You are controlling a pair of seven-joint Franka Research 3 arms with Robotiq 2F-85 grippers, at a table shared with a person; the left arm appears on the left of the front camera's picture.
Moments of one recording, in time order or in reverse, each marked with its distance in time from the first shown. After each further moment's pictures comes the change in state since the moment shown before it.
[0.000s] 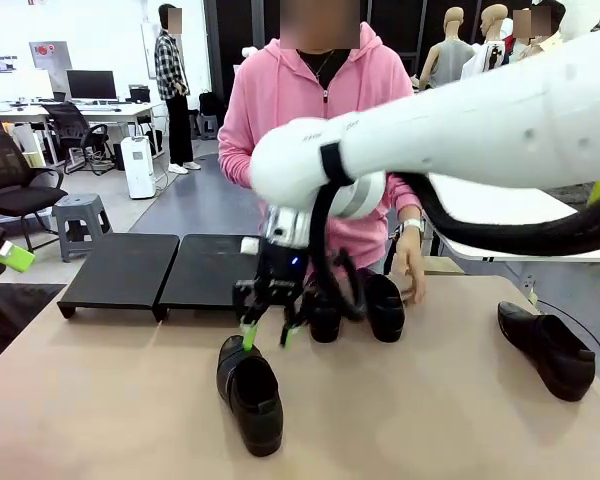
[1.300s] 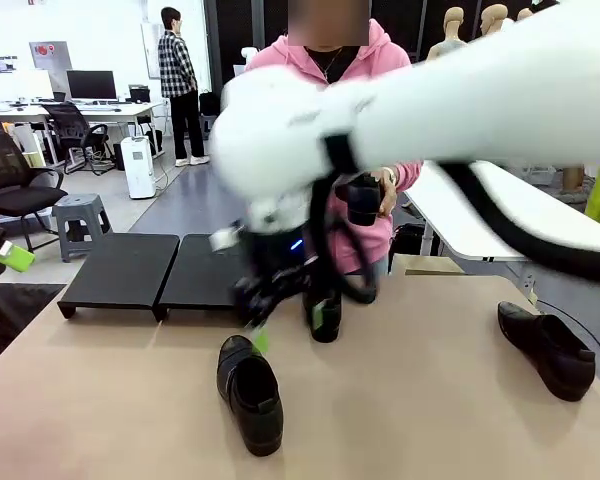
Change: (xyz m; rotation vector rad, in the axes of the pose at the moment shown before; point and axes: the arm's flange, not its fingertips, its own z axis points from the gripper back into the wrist) left arm 0.000 0.000 0.000 0.000 -0.001 0.000; right arm -0.080 0.033 0.048 -0.290 0.007 0.214
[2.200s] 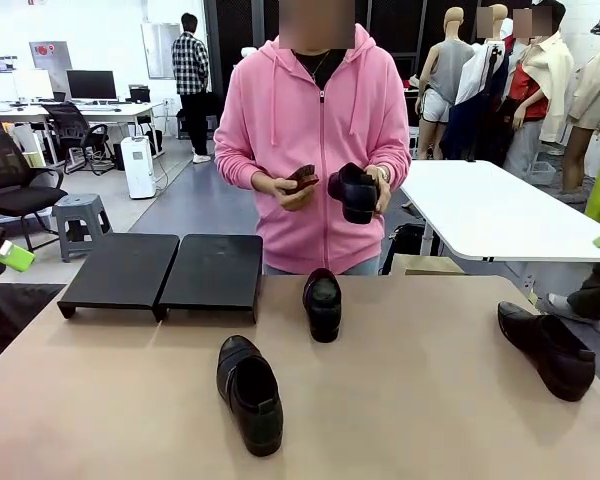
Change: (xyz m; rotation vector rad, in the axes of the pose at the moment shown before) left arm 0.000 0.000 0.000 0.000 0.000 0.000; right arm -0.336 -0.402 0.017 0.740 -0.345 -0.890
